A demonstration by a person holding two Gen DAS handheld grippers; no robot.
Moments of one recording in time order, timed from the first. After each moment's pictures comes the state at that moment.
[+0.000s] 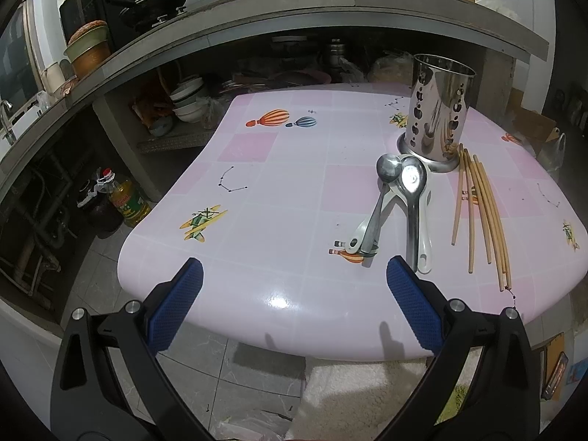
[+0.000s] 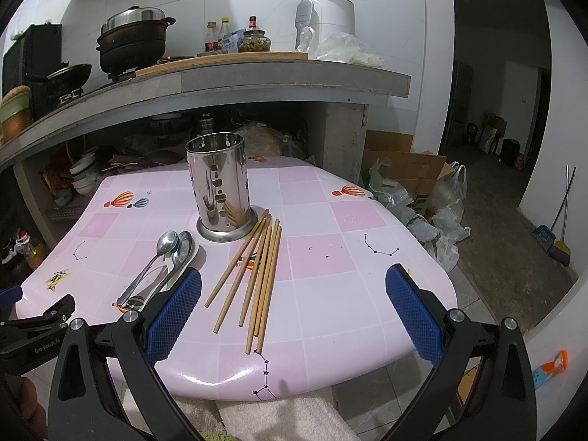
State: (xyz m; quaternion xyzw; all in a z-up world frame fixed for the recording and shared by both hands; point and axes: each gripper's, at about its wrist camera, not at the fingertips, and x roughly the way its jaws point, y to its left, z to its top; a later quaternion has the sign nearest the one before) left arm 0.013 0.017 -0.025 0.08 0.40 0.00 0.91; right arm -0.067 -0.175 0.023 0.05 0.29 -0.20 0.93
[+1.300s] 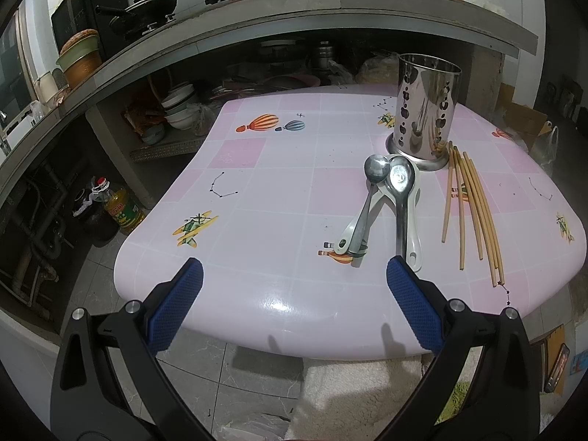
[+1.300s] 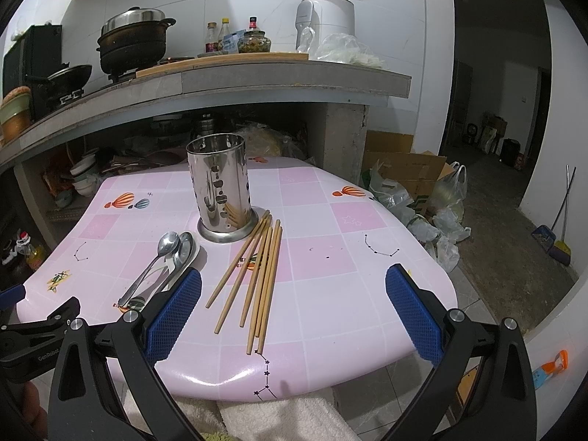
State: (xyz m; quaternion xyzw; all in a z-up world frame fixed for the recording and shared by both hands) left arm 0.009 0.008 -0.021 0.09 0.39 -0.02 0.92; right arm -0.067 -0.177 0.024 0.05 0.29 -0.20 0.93
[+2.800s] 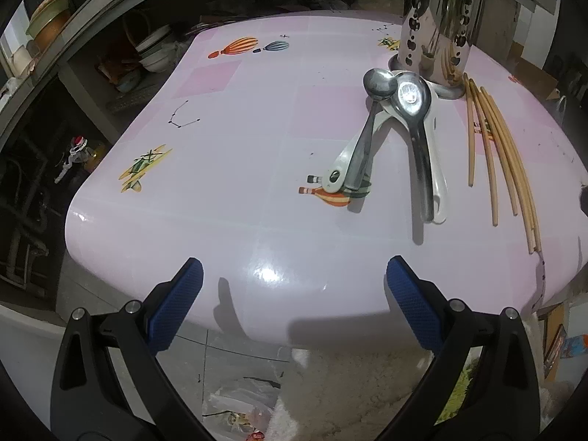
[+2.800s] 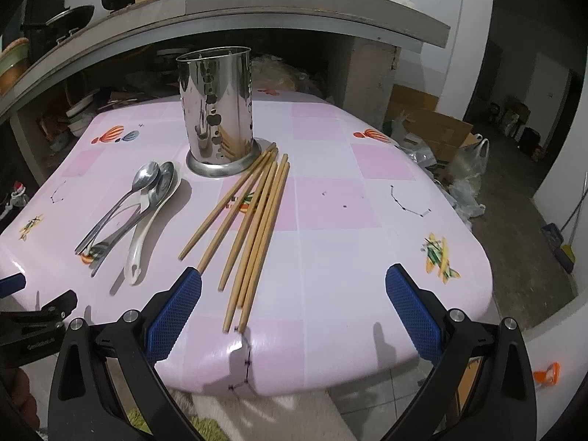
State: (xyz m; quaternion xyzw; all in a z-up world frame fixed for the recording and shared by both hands) left arm 0.045 0.001 -0.096 0.08 0.50 -0.03 0.86; right arm -0.011 -0.197 -0.054 0.03 0.40 -0.16 0.90
